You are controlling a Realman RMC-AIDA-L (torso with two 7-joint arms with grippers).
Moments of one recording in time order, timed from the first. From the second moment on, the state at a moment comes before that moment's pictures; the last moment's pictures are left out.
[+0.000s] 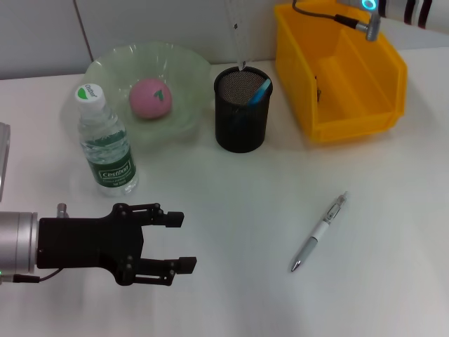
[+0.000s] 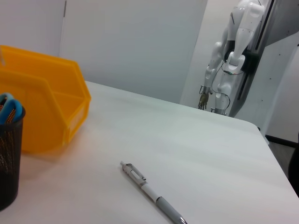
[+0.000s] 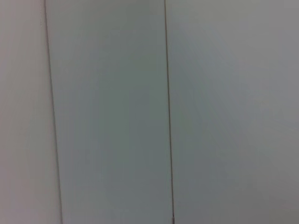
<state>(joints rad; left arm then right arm) -0.58 -2.07 0.76 0.56 2.11 1.69 -1.23 0.61 2.08 -1.27 -1.09 -1.51 -0.79 1.71</state>
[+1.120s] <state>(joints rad) -0.57 -2.07 0.76 0.56 2.09 1.68 -1.20 0.61 2.07 -1.11 -0.65 -1.07 -1.07 1.17</state>
